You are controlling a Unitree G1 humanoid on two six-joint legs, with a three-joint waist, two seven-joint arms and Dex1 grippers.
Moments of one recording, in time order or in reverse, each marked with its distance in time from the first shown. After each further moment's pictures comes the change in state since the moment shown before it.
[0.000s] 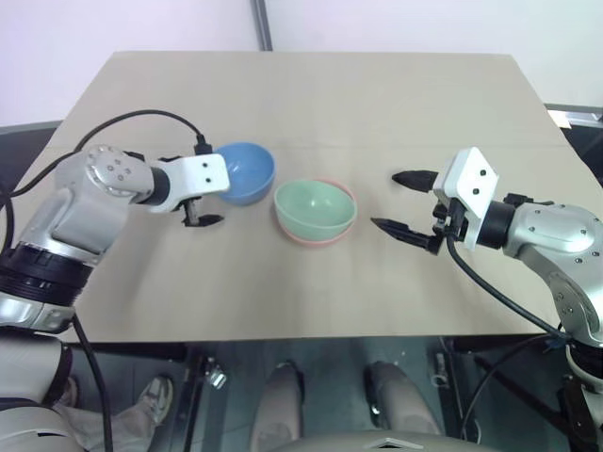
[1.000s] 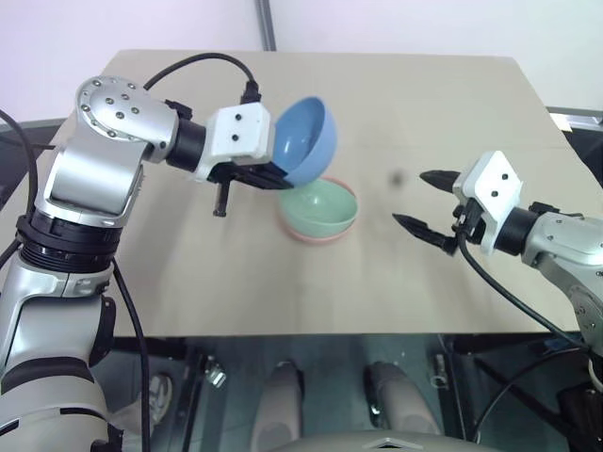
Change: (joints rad) left arm -0.198 -0.143 0.119 -0.208 -0.319 0.067 -0.419; right arm 0.083 -0.075 -0.073 -0.033 0.025 0.008 -0.117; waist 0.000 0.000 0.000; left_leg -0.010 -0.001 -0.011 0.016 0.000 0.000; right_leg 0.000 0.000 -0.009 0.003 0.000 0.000
